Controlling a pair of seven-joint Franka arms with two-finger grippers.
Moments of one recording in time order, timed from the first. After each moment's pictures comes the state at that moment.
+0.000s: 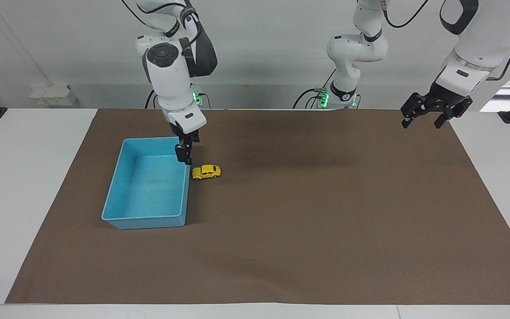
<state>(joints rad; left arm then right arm) -0.10 0.02 0.04 -1.52 -0.05 1.56 -0.02 0.18 0.00 0.09 -1.98 0.01 2.02 -1.21</state>
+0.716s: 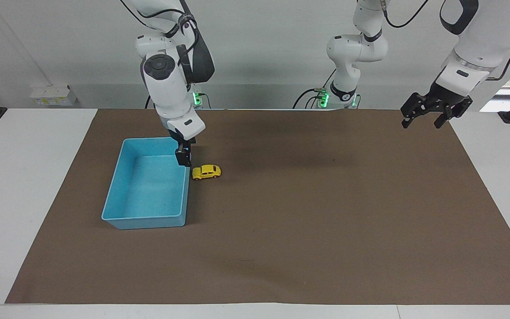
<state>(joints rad) -0.10 0.02 0.04 -1.52 -0.05 1.56 -0.02 0.18 0.04 0.10 -2.02 0.02 2.07 -1.27</state>
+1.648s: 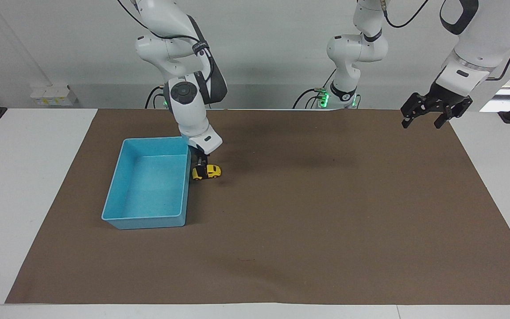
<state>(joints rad) -0.10 0.02 0.04 -1.52 -0.05 1.56 -0.02 0.25 0.10 0.10 -2.21 0.02 2.33 -1.26</state>
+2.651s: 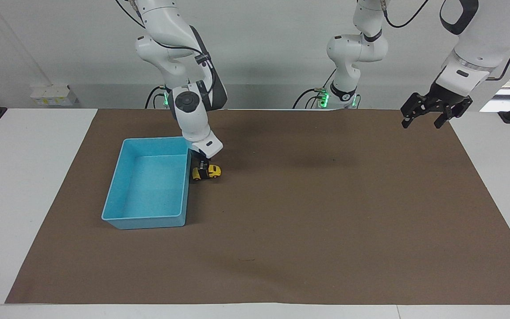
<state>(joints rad) -0.10 0.02 0.04 -1.52 -0.05 1.56 -0.02 0.25 0.12 0.10 -2.31 0.02 2.46 -1.26</state>
